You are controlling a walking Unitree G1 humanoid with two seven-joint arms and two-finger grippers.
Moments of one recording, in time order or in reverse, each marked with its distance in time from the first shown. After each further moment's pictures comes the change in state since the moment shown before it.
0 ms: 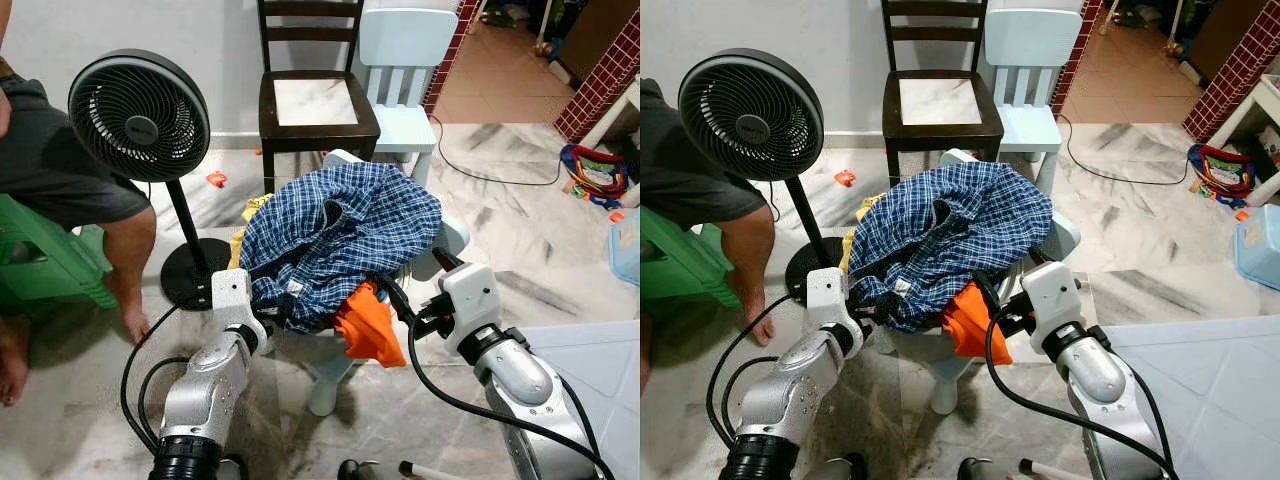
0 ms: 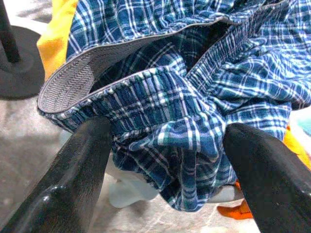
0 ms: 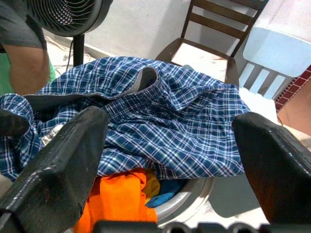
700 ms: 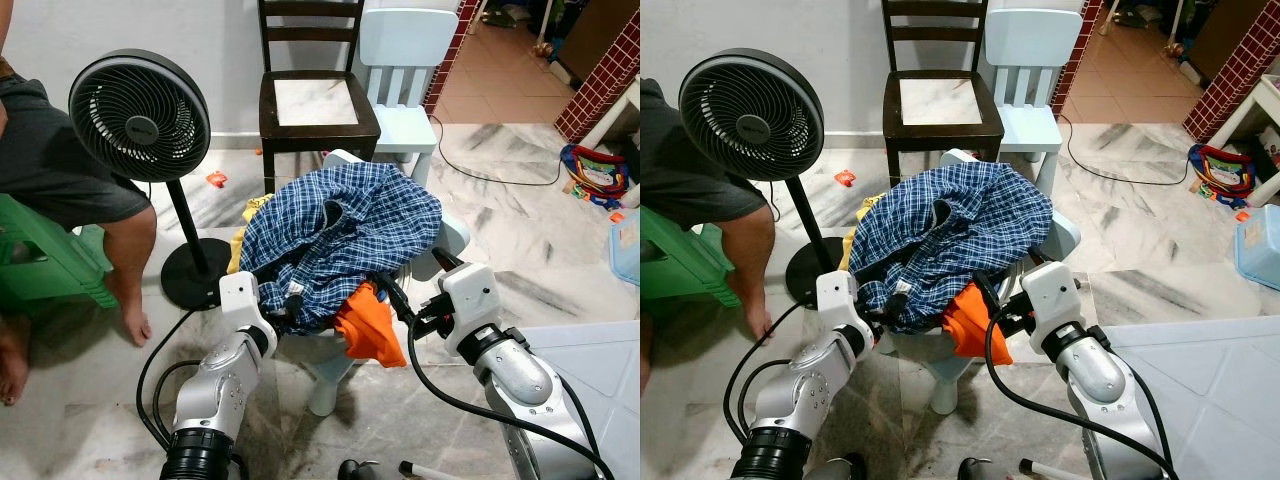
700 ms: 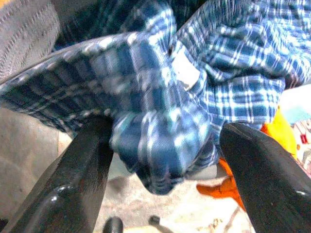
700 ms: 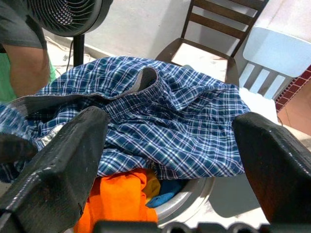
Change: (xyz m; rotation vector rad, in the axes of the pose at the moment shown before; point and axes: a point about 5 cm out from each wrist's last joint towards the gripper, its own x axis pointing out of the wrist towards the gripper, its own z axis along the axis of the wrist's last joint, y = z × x) left arm 0.008 -0.007 -0.018 -0.082 0.108 -0.043; right arm 0.000 0.000 0.000 0.001 0.000 0.001
